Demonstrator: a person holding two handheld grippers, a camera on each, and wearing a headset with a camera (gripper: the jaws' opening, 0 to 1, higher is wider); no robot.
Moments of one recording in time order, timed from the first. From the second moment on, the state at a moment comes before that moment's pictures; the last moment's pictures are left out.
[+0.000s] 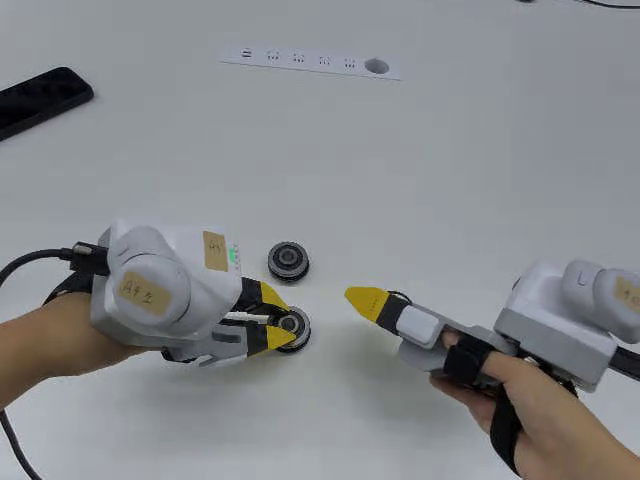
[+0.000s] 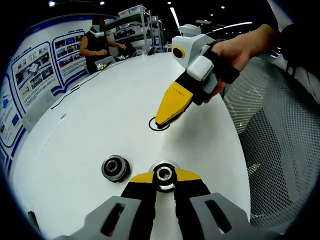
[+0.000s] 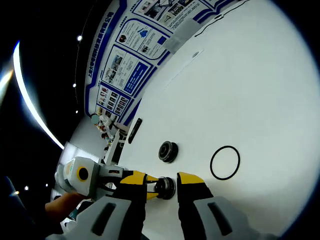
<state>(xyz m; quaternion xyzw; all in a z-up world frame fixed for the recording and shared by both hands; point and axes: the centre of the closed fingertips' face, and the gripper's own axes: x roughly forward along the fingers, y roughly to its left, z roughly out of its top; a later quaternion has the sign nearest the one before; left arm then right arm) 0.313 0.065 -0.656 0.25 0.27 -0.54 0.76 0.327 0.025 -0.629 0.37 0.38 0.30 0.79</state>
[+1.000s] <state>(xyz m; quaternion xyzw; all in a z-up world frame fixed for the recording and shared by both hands) 0.312 0.067 -0.658 0.25 0.27 -0.55 0.75 0.305 0.066 -0.648 0.37 0.43 0.33 0.75</state>
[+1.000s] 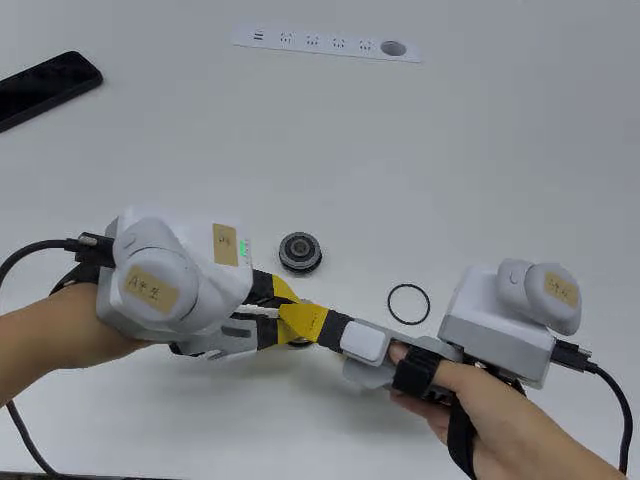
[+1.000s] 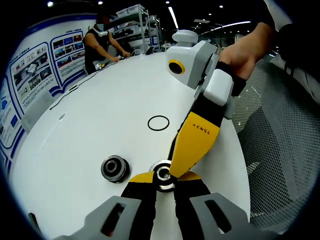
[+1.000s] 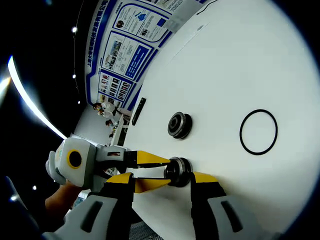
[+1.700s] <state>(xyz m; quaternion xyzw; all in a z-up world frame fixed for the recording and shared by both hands) 0.312 0.067 -0.657 0.25 0.27 -0.54 0.76 0.301 0.064 -0.644 0.39 0.42 0.34 0.75</state>
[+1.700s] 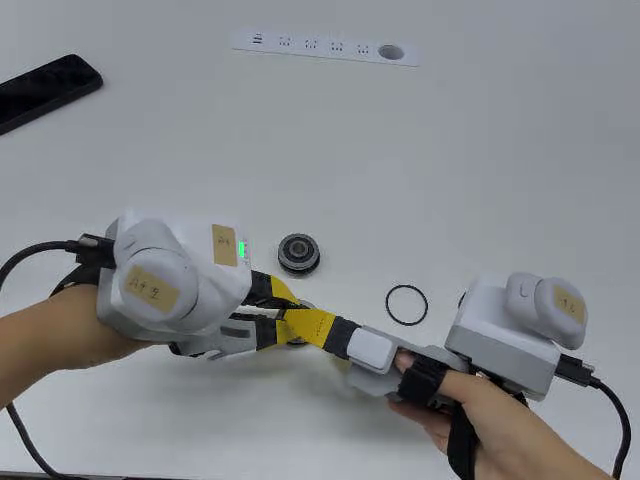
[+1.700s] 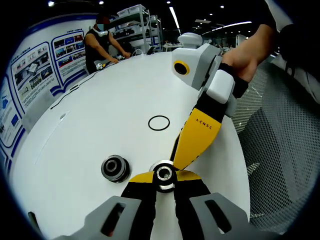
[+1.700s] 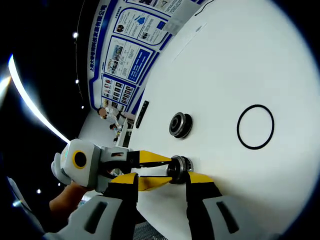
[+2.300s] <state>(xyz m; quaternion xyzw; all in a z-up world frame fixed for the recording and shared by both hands) 0.312 0.067 -0.658 0.25 0.27 -0.55 0.75 0.306 0.053 -0.655 0.37 0.42 0.32 0.76</state>
